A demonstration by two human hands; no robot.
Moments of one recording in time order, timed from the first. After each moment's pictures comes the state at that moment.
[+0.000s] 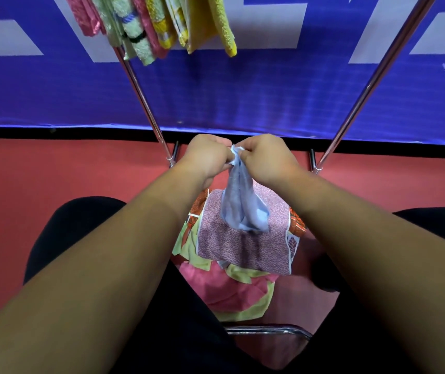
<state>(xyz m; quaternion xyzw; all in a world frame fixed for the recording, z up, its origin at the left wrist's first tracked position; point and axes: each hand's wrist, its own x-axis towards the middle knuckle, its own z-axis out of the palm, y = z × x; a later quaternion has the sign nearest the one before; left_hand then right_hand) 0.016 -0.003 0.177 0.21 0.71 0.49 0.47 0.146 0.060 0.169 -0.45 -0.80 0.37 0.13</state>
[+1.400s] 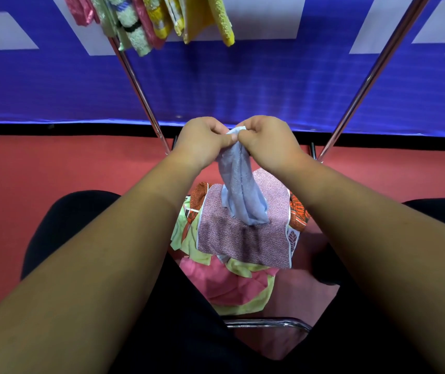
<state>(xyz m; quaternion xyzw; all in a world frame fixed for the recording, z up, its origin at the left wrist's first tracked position) -0.006 -0.004 0.174 0.37 0.76 0.41 0.35 0.148 0.063 0.183 -0.45 -0.76 0.43 0.21</state>
